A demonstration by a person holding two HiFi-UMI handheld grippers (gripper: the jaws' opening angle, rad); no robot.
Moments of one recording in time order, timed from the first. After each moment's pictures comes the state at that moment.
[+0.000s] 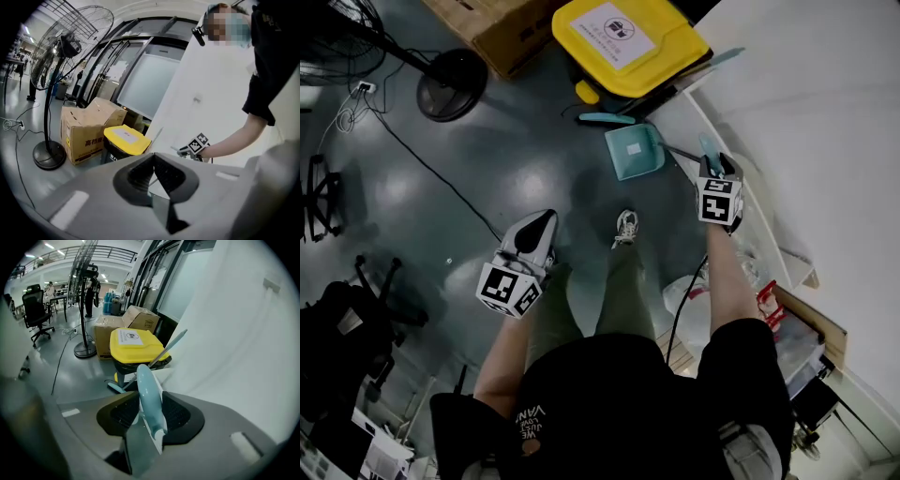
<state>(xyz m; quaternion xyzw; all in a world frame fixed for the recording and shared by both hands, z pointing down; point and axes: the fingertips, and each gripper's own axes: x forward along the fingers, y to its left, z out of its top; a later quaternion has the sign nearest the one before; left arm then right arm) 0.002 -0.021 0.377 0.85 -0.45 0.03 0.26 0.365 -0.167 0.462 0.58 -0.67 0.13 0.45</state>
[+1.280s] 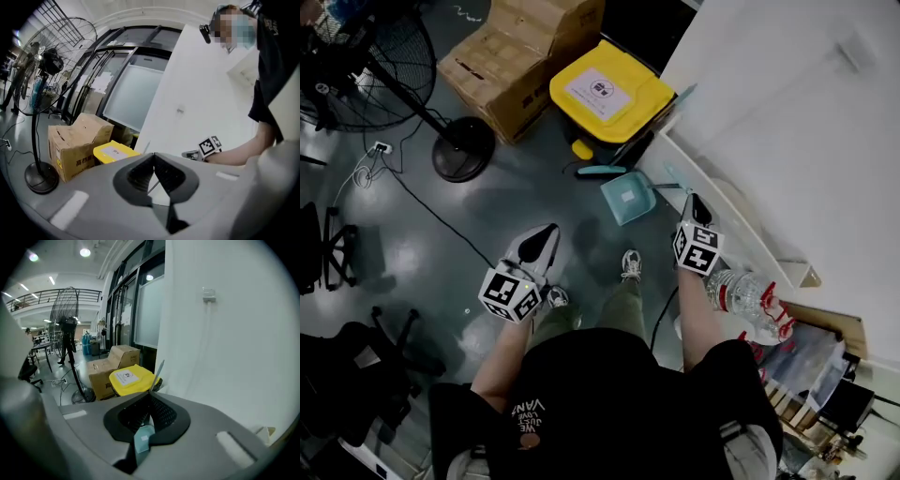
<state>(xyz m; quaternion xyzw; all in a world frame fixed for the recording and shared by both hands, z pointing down) -0.022 -0.005 0.283 0.90 -0.40 0.00 0.19 0.313 -0.069 0.323 0.71 -0.66 0.15 0.21</state>
